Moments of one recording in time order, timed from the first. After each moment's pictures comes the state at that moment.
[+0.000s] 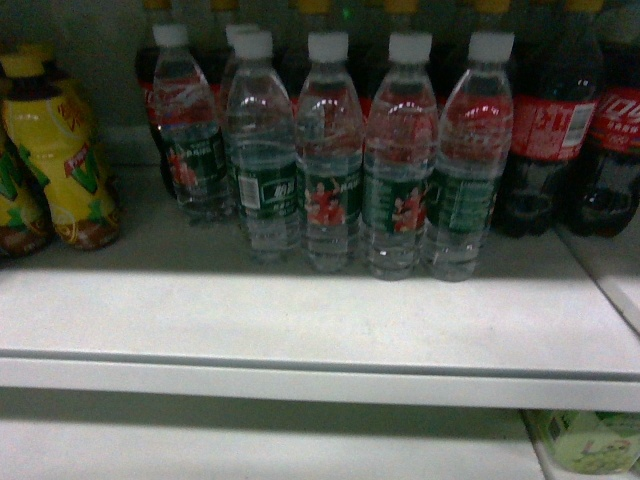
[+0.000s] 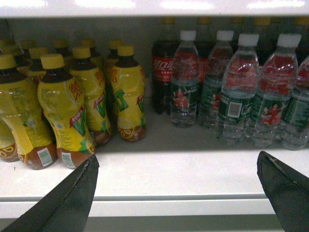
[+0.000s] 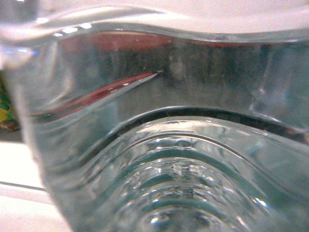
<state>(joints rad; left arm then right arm) 0.00 0.01 0.01 0.00 0.00 0.00 0.06 0.60 0.30 0.18 -0.15 0.08</state>
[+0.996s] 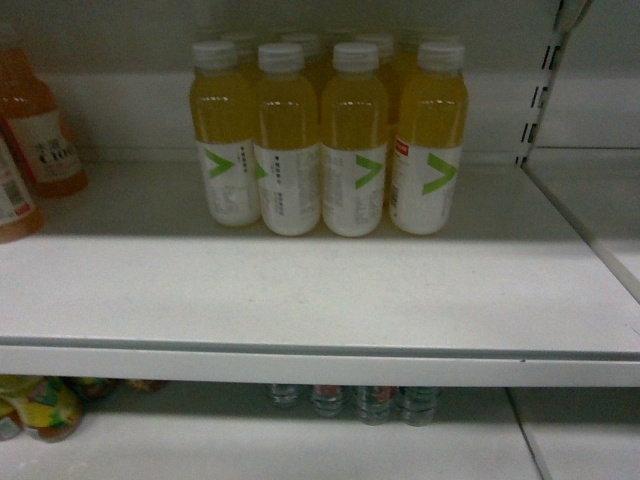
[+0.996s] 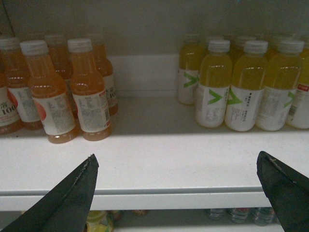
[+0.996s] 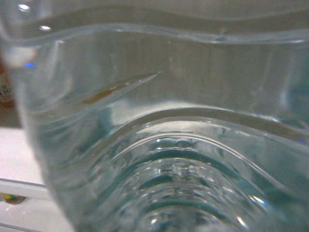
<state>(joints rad) 0.00 0.01 0.01 0.00 0.00 0.00 0.06 0.60 0.30 0.19 -0.15 0.07</state>
